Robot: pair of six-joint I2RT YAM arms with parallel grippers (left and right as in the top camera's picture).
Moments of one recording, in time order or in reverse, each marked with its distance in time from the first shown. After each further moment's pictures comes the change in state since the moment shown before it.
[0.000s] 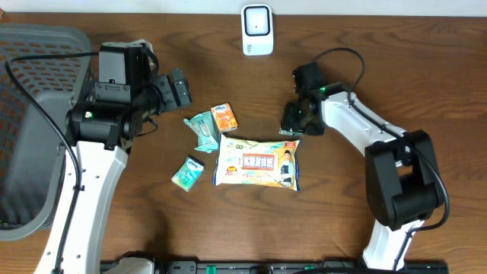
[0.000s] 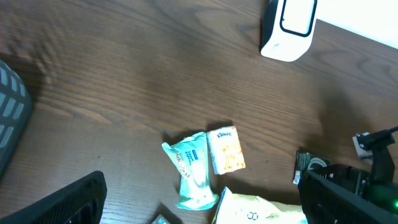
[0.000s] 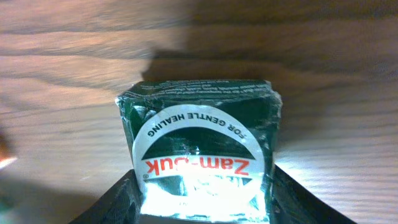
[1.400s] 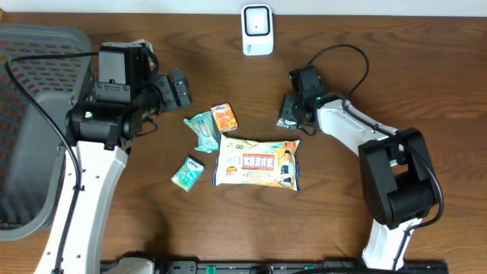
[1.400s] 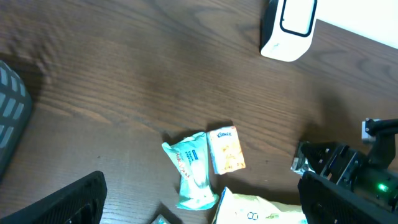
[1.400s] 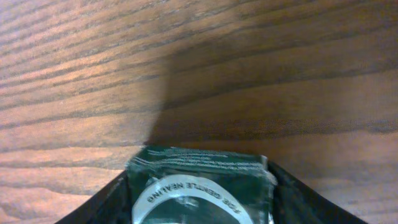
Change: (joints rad) left arm 0.000 0.000 0.000 0.000 0.000 0.000; right arm 0.029 0.018 -0.084 0.314 0.208 0.095
